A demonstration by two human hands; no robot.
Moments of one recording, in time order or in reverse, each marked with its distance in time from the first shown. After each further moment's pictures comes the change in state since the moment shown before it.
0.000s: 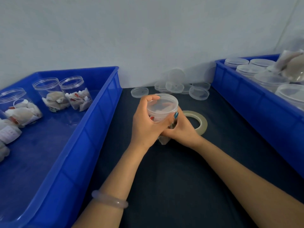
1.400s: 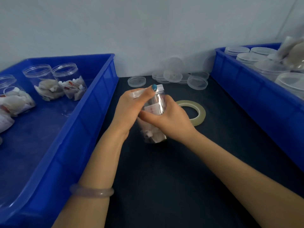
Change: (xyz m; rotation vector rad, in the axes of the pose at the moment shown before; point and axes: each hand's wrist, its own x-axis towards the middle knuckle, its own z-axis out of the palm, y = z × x) left_hand 0.012 0.029 -0.036 -0.149 -0.188 -0.293; right_hand -0.015 -0.057 0.025 -0.238 0.062 0.150
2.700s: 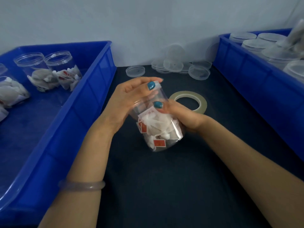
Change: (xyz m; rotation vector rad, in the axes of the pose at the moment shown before) left_hand -0.006 0.000 -0.014 -0.078 -0.223 0.071; right_hand 0.009 0.020 -0.023 0.445 -0.579 0.087
